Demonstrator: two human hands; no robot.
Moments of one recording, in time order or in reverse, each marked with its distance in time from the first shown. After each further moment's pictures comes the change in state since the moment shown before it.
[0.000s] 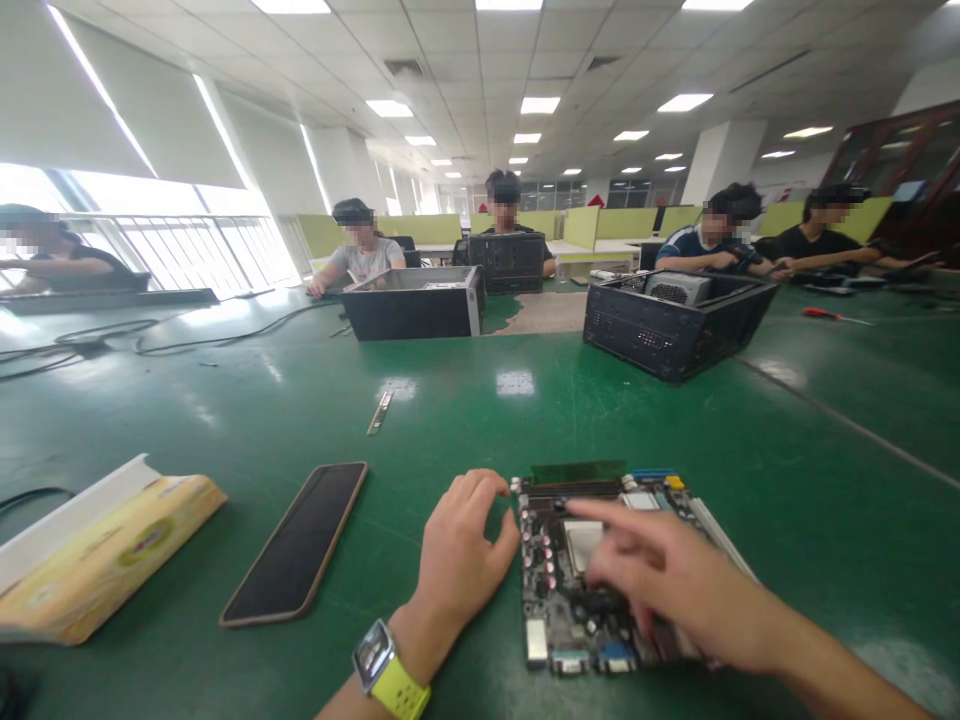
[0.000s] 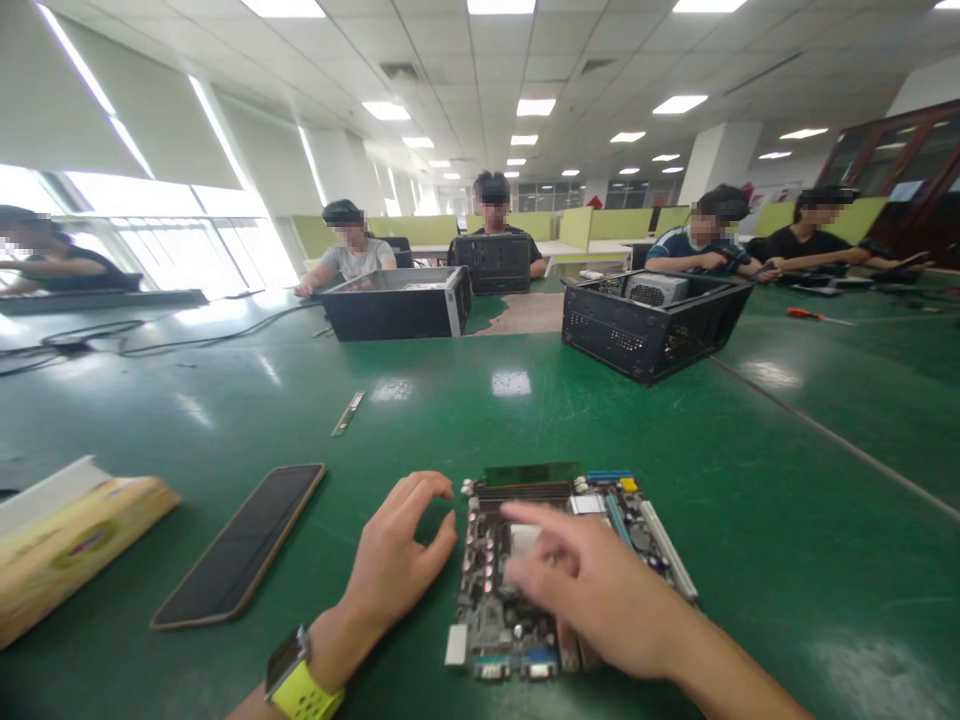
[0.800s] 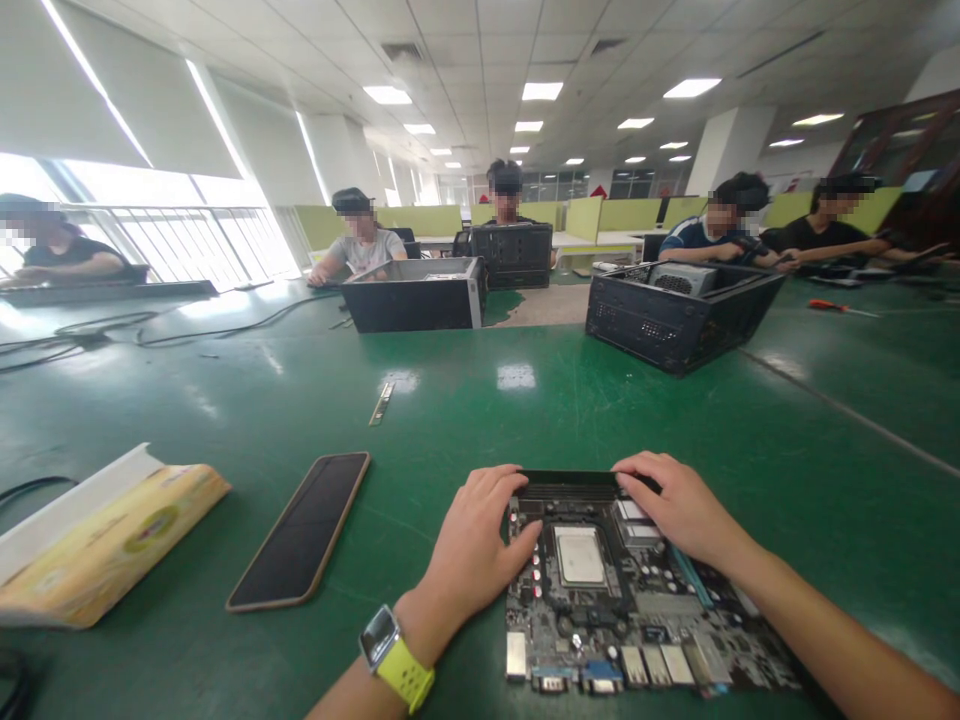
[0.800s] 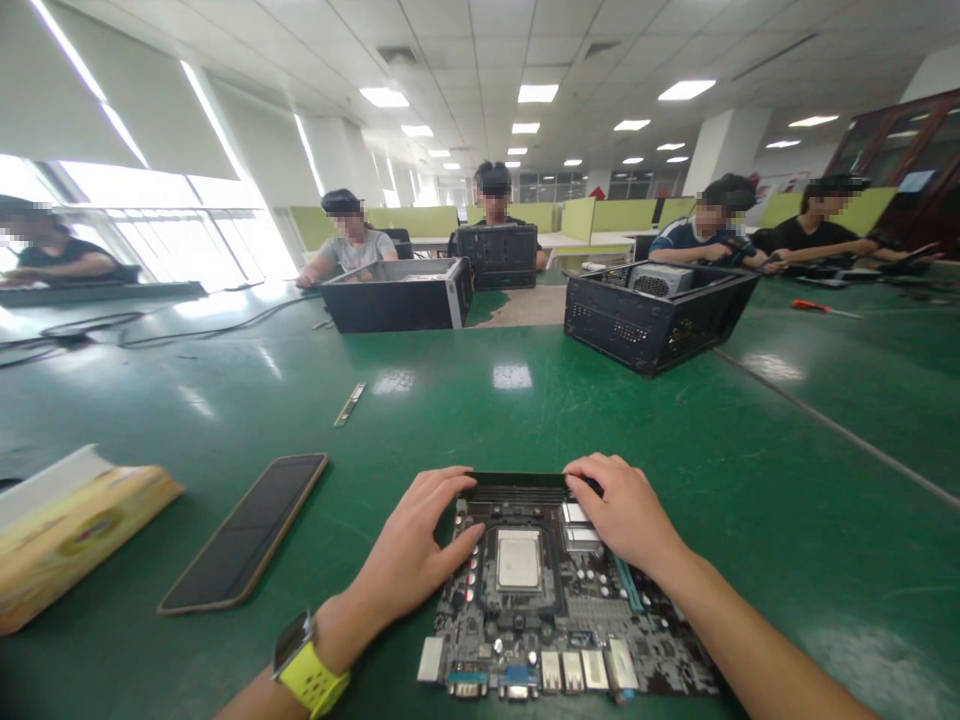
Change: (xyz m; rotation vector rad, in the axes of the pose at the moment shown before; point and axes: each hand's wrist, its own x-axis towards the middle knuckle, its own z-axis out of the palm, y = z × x) left_hand -0.002 -0.003 0.003 -0.048 -0.181 0.056; right_hand 0.039 0.065 -0.014 -0.370 0.268 -0.075
